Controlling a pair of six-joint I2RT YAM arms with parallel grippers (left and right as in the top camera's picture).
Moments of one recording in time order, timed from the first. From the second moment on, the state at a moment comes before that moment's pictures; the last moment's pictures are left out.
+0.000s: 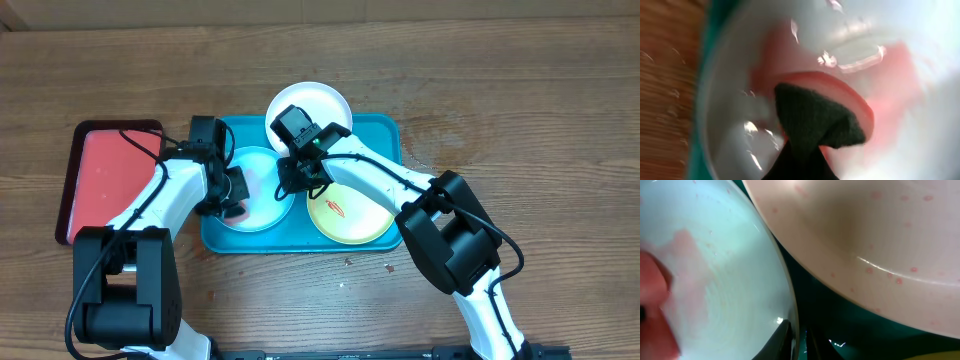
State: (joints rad) left arm -0.05 1.76 1.03 -0.67 -0.01 -0.38; right arm 0.73 2.25 1.71 -0.72 -0.14 0.48
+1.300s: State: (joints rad) left arm -0.07 1.84 1.06 -0.51 0.36 -0.33; right arm 0.73 2.25 1.71 -0.72 -0.13 0.49
